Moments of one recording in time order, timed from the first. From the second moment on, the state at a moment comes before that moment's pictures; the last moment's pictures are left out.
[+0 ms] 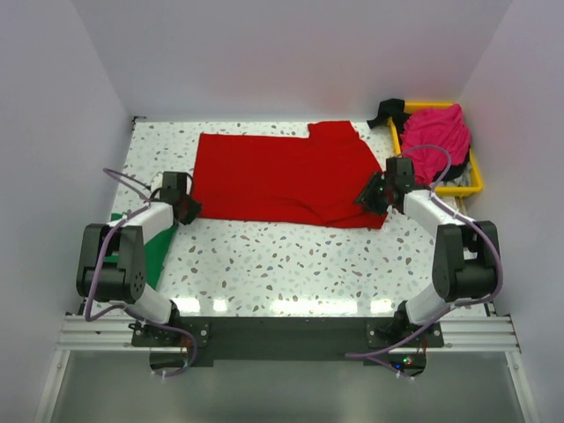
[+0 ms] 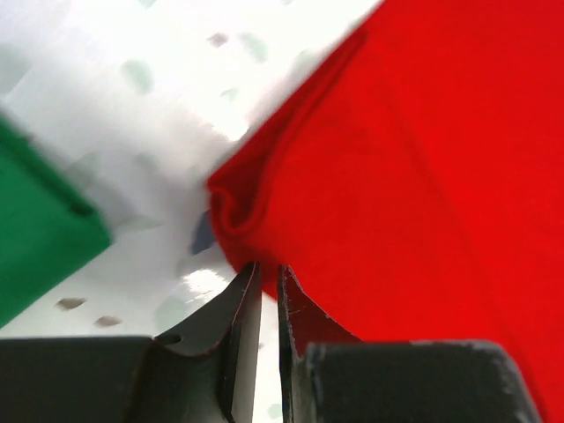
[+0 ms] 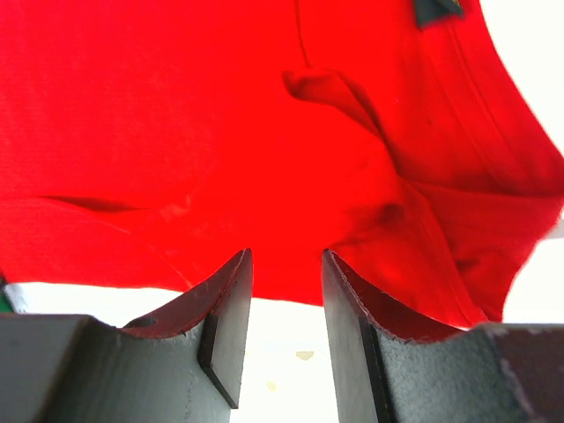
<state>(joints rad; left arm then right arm) -0.05 1.57 0.80 -0.18 -0.15 -0.92 0.09 1.58 0.96 -0.29 -0.18 0.65</state>
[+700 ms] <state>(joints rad) -0.05 1.39 0.66 -0.08 -0.16 -0.97 0.09 1.54 0.85 -0.26 -0.14 0.65</state>
